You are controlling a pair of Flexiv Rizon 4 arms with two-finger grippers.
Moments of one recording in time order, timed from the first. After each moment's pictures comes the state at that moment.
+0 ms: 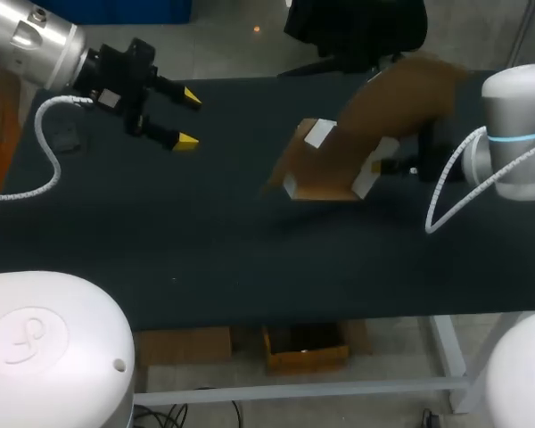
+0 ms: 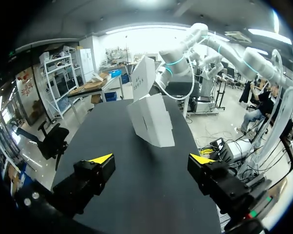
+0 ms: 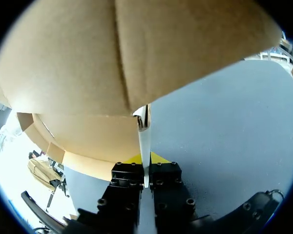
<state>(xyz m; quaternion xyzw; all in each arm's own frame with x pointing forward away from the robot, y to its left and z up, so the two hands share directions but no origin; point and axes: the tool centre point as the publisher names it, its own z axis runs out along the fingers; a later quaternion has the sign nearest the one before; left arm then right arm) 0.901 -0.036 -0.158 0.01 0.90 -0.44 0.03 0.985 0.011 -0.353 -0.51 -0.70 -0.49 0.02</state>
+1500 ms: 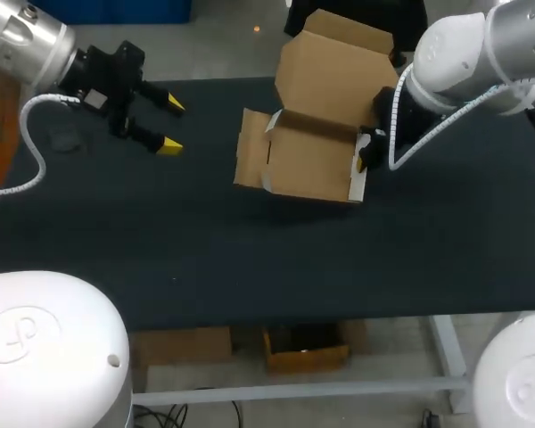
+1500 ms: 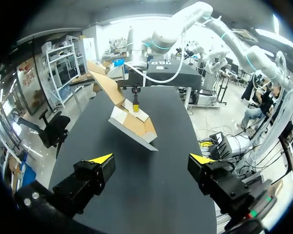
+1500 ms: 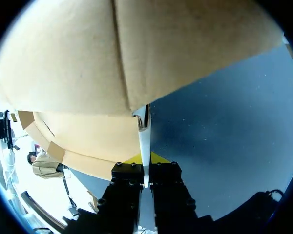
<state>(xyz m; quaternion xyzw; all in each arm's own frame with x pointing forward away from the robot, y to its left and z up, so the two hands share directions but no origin) 0.903 -0.006 -0.169 -0.02 0.92 -0.40 0.03 0.982 0.030 -0.358 -0.62 -0.75 -0.19 0.14</state>
